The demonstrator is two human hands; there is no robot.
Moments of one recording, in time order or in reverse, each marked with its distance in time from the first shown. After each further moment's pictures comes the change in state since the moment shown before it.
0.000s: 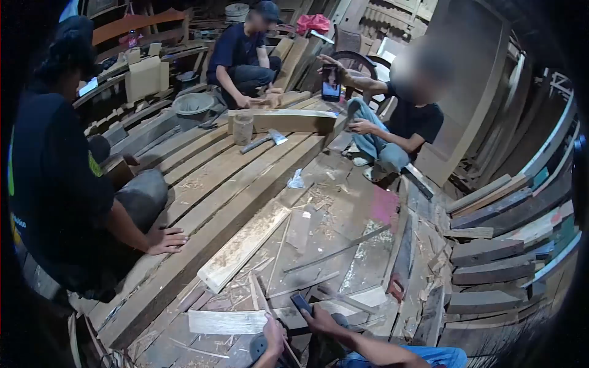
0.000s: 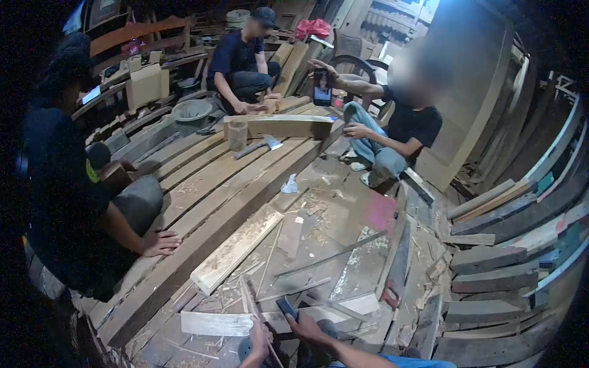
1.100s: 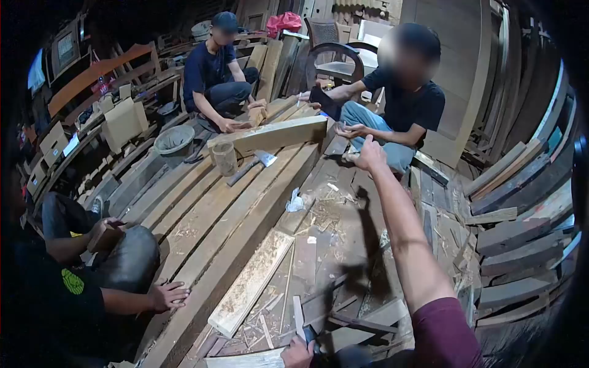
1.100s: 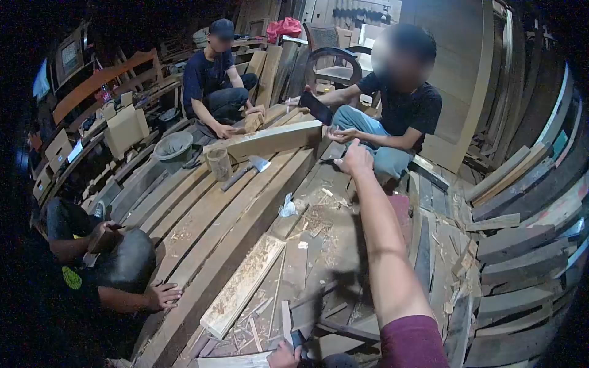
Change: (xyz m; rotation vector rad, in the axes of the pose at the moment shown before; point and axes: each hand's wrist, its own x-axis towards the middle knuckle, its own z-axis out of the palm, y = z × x) left_hand 0.047 0.020 0.059 1.757 -0.015 0.450; right_hand 0.274 -0.151 -0.440 -0.351 0.875 -0.051
